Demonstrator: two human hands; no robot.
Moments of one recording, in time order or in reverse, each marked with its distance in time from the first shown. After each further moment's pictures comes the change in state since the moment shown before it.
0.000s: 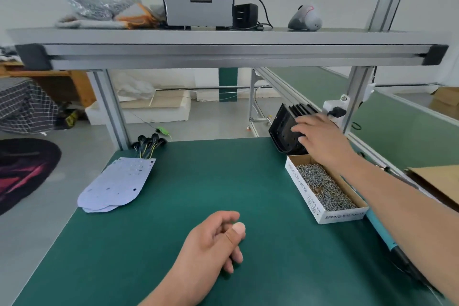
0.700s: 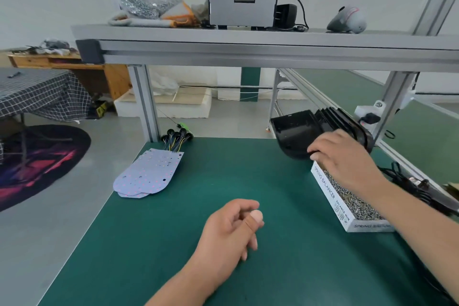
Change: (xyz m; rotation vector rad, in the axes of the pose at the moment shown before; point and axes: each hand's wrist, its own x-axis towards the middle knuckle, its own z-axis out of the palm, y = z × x) left_hand 0.000 0.011 -0.008 -0.020 0.138 0.051; right_hand -0.031 -0.051 -0.013 0.202 0.148 -0.209
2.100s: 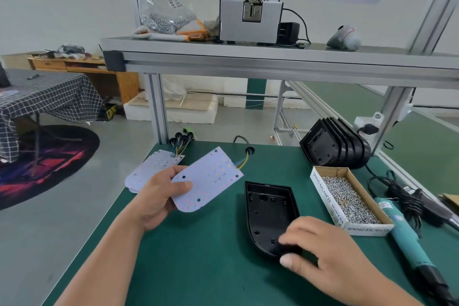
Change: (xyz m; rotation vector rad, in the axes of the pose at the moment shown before) left_hand 0.043 0.003 -0.143 -0.309 0.058 -0.095; right_hand -0.112 -0.122 -0.018 0.346 -0.166 -0.154
